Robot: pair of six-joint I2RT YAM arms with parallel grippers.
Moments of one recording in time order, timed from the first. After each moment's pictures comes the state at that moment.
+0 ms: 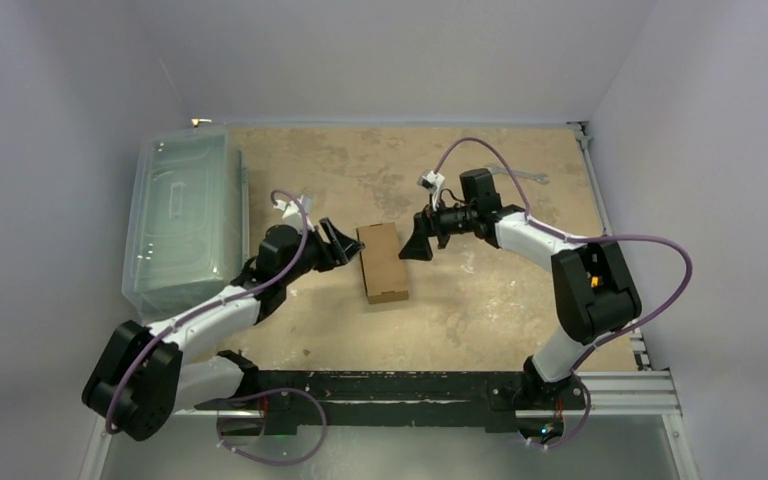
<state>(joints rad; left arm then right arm) -0.49 1.20 0.50 0.35 0.16 -0.80 0.37 1.67 1.00 -0.10 -0.89 -0.10</state>
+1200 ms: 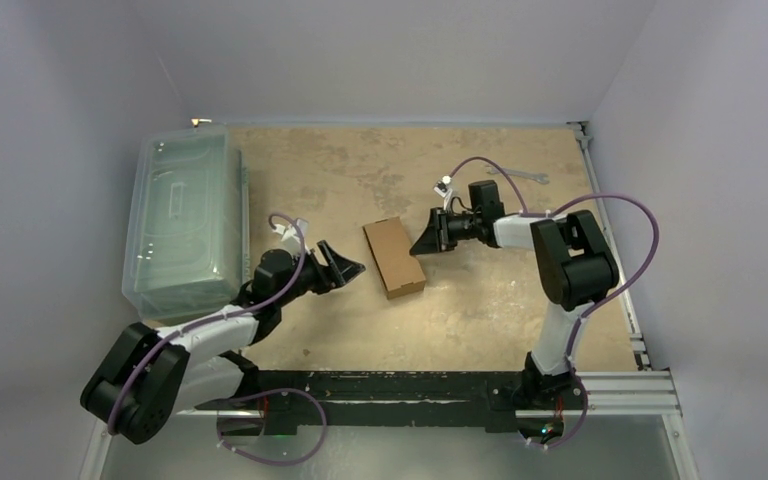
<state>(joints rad) -0.49 1.13 0.25 0.55 0.25 -0.89 0.28 1.88 0.95 0.12 -0.96 0.26</state>
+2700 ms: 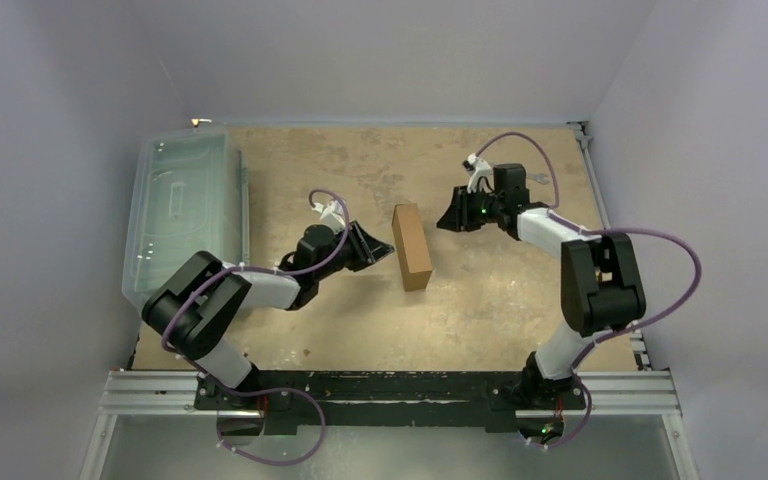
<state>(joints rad) -0.61 1.60 0.51 0.81 0.21 -0.99 0.18 1.73 0.98 -0.04 -0.65 0.14</state>
